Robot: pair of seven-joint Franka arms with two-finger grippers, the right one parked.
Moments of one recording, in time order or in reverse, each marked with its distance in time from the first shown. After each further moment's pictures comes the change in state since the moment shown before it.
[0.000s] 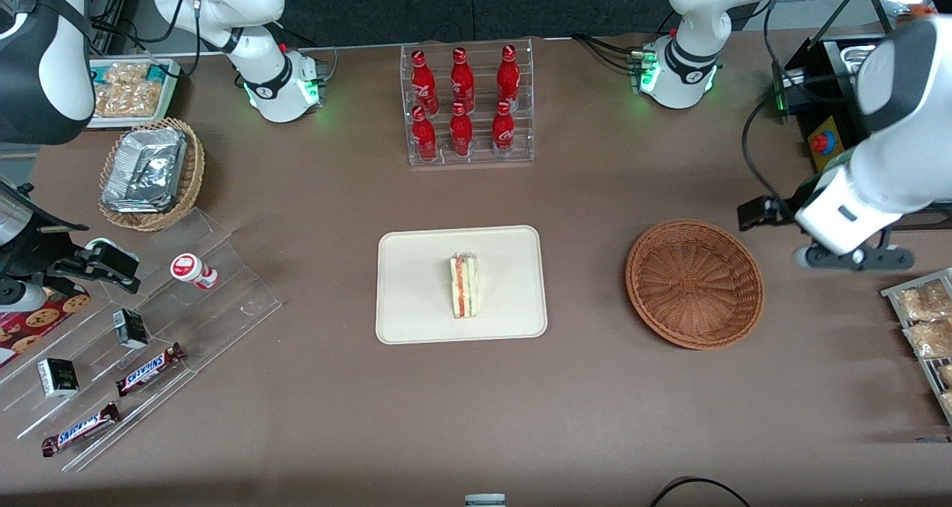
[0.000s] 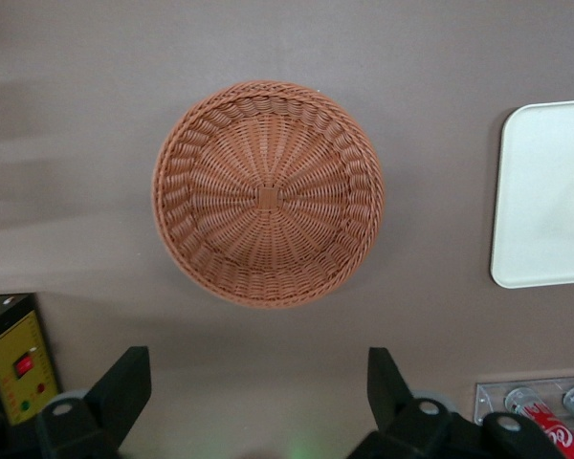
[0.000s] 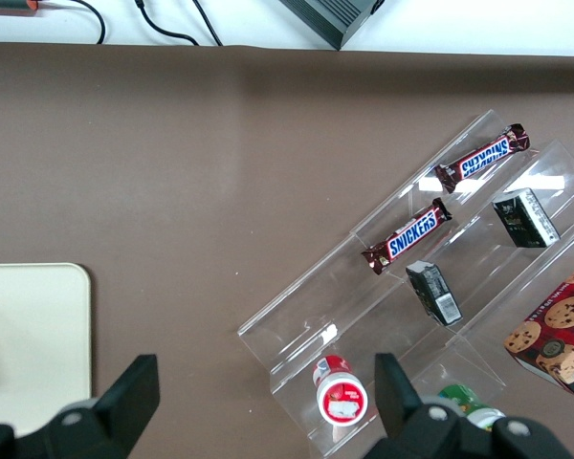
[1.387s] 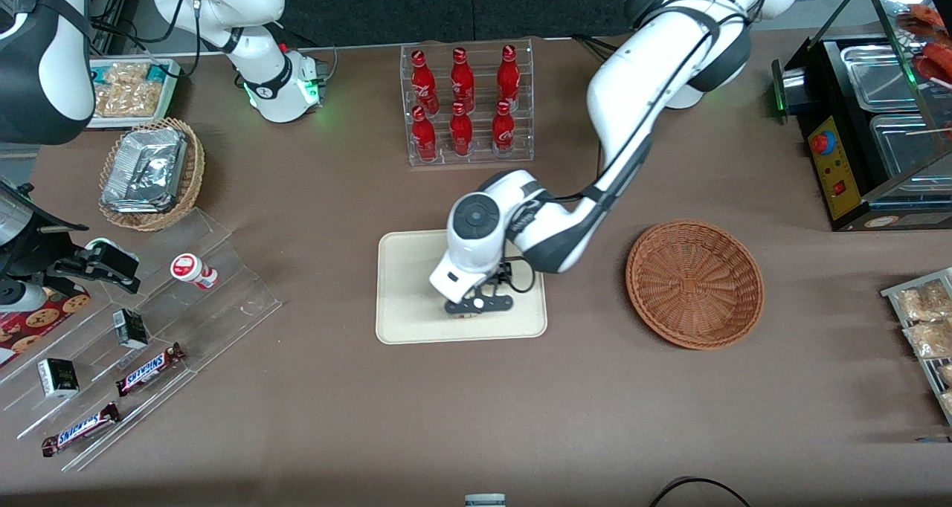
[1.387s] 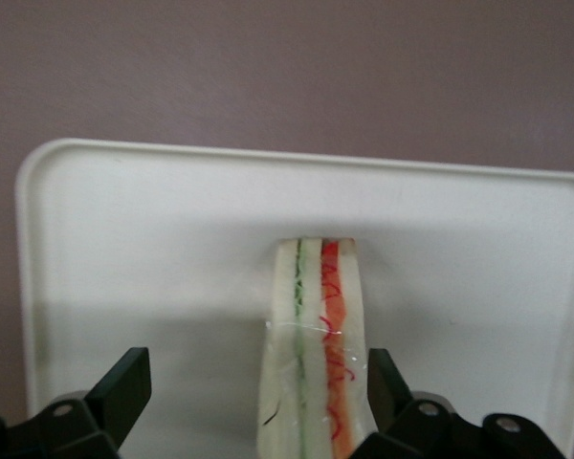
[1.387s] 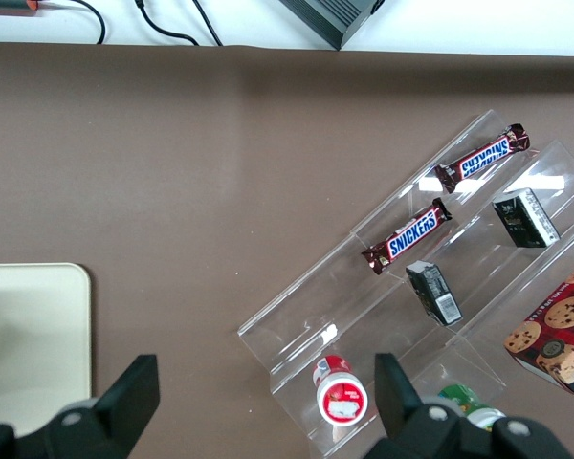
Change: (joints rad) arm -0.716 0.795 -0.003 0.437 0.254 0.485 -0.837
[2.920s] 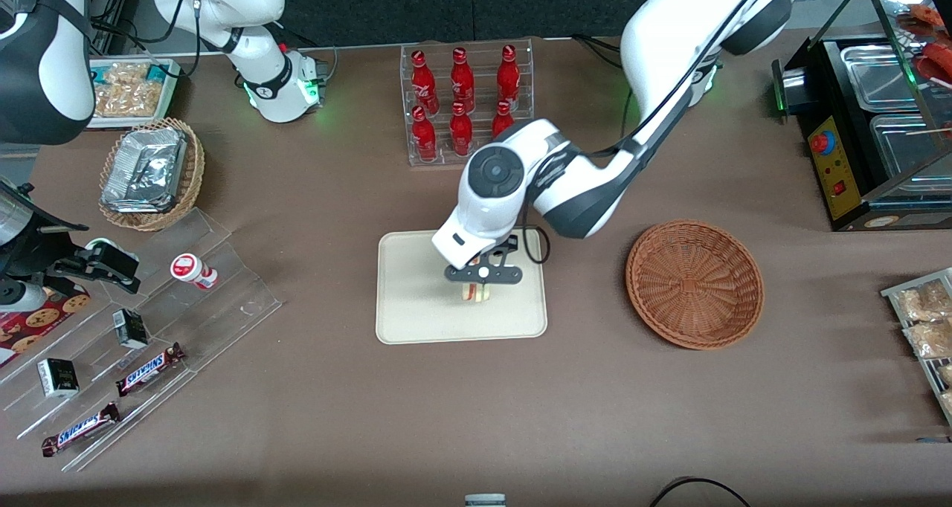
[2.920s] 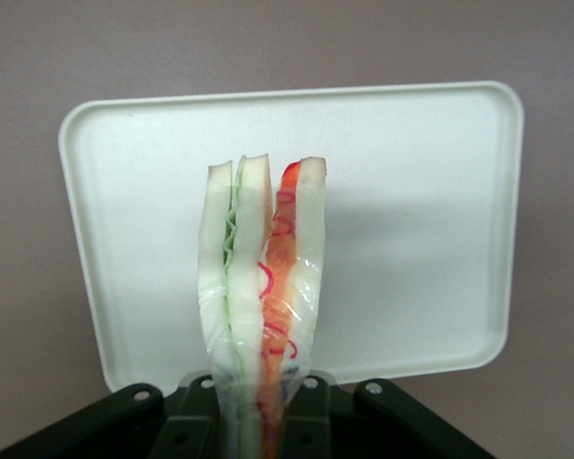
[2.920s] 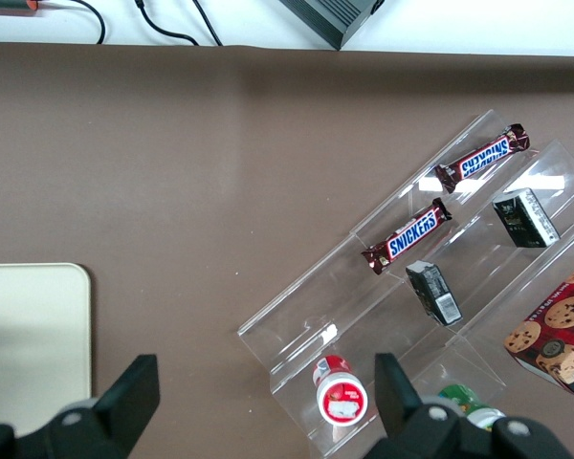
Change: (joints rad) arm 0.063 -0.136 -0.115 -0.119 -0.016 -0.064 0.094
